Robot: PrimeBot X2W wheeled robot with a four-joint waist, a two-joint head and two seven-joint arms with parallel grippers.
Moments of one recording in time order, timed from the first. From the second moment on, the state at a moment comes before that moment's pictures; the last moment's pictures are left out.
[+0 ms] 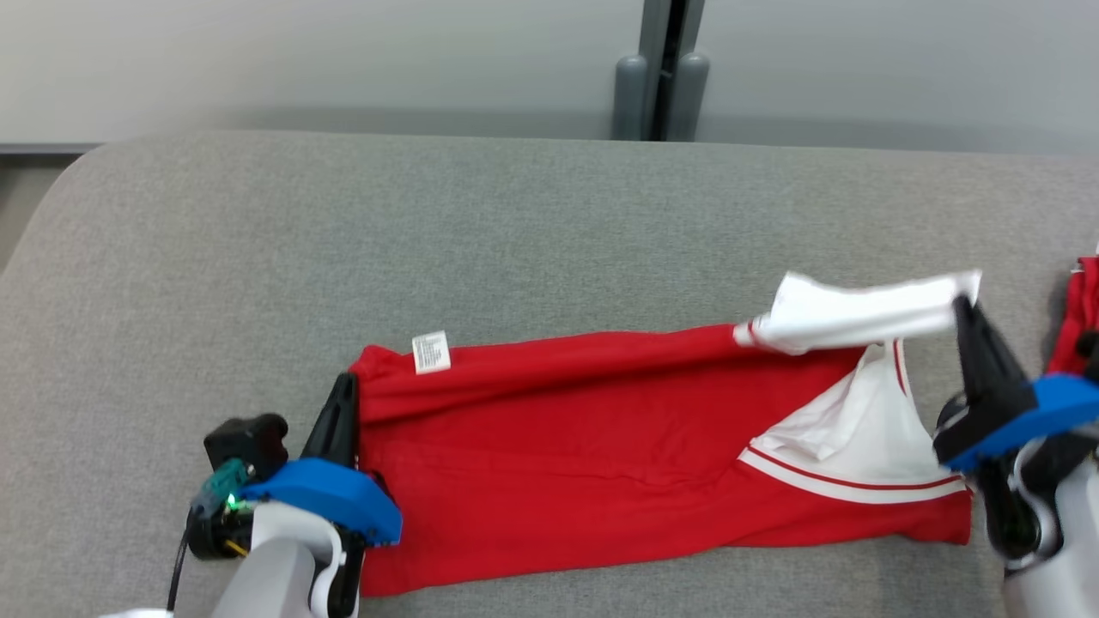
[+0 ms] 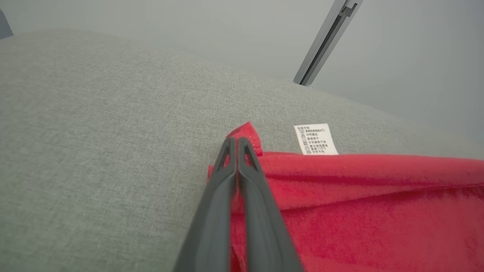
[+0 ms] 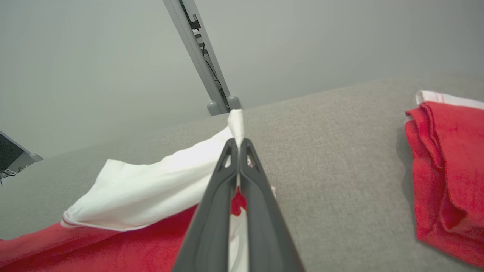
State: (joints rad) left arm -0.39 0.09 -0.21 0.75 -0.47 -0.12 -0.26; right arm -0.40 -0.21 -0.11 0.46 0.47 0.13 -0.02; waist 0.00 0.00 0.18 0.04
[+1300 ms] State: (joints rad) left arm 0.04 0.05 -0.14 0.43 -0.12 -0.05 -0.26; right arm -0.16 -0.18 0.00 0.65 0.17 0.13 -0.24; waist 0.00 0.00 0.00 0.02
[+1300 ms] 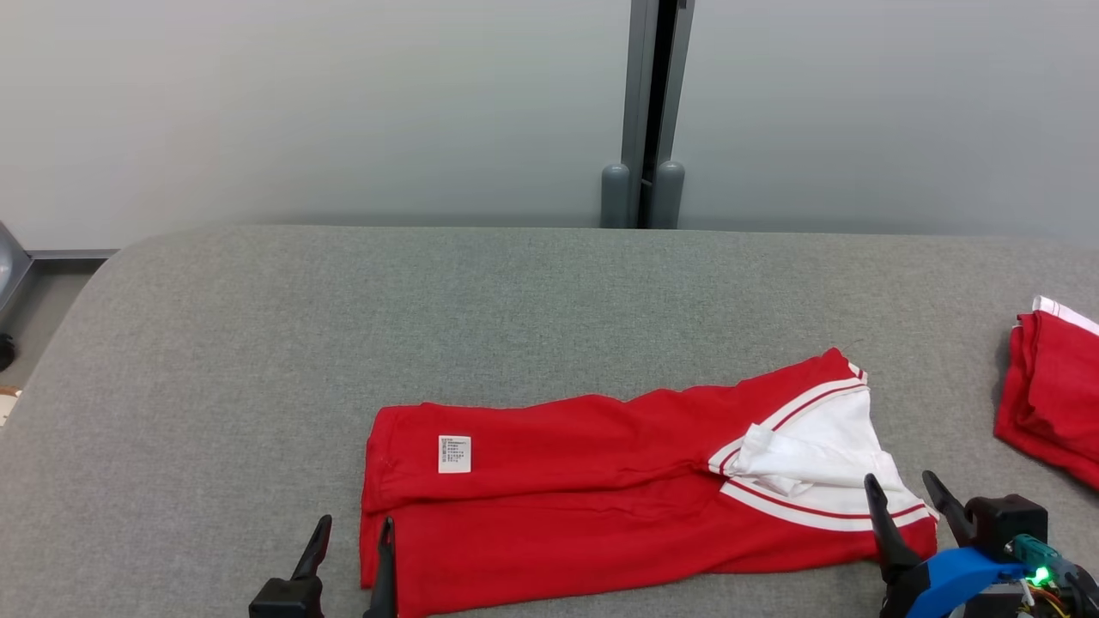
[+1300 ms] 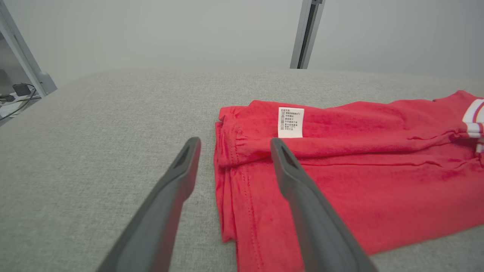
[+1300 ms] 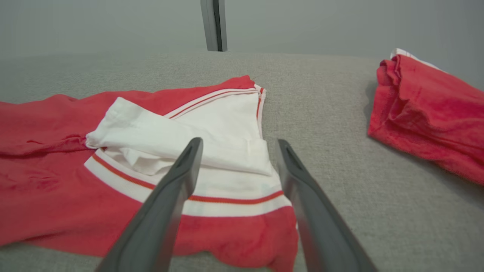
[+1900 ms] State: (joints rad) left arm -0.06 0.05 -0.16 0.45 -0.15 -0.08 -0.26; right arm -0.40 -0.19 -0.04 0.84 0.16 0.13 -0.07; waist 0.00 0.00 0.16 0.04
